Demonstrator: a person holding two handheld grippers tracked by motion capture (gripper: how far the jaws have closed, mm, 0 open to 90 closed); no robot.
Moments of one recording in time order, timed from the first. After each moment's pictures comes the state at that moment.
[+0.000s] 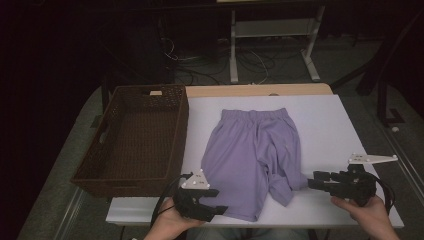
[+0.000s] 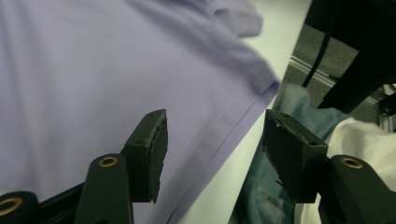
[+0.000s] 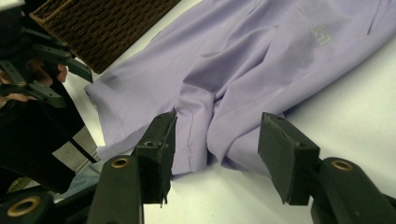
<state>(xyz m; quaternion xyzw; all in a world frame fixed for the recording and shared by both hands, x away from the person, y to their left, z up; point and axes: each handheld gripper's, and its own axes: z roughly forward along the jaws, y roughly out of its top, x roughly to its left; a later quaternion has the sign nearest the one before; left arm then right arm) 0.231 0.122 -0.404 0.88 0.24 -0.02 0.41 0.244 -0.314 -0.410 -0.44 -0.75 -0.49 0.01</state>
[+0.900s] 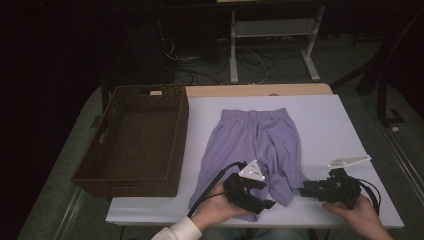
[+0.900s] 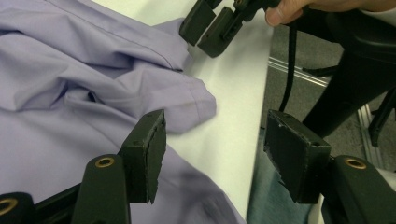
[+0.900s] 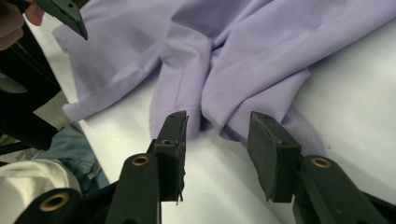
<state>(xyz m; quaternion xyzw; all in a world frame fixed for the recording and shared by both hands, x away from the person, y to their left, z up) 0.255 0.009 -0.394 0.89 0.16 -0.04 0.42 0.254 -0.291 -0.434 -0.43 -0.81 -0.41 0.04</state>
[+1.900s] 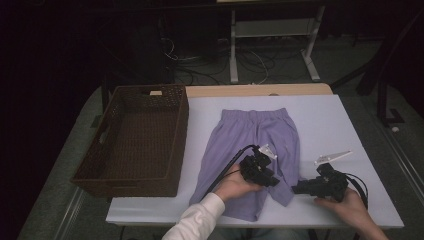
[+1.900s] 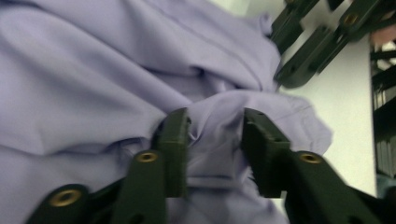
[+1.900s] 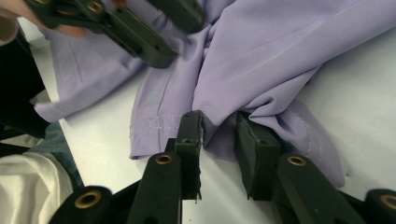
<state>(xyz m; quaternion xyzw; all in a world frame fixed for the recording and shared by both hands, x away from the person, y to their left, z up) 0.328 -0.034 -0.439 0.92 0.18 -0.06 0.35 0.277 -0.277 -0.449 -0.43 -0.82 -0.37 0.07</state>
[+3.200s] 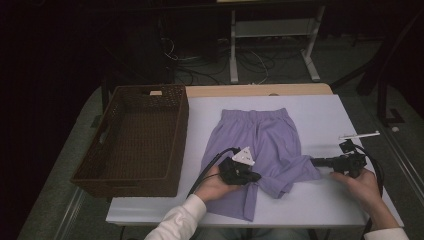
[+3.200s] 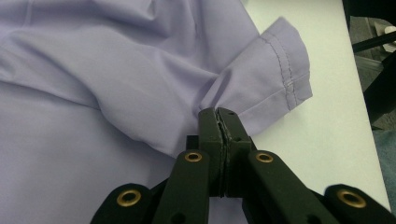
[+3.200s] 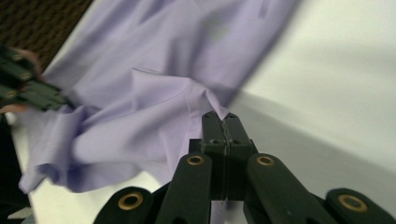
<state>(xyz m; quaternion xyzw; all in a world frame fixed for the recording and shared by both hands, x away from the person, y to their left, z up) 0.318 0.026 -0.434 0.91 0.11 -0.01 0.41 0.330 -0.345 -0.445 -0.52 -0.74 -0.42 0.06</state>
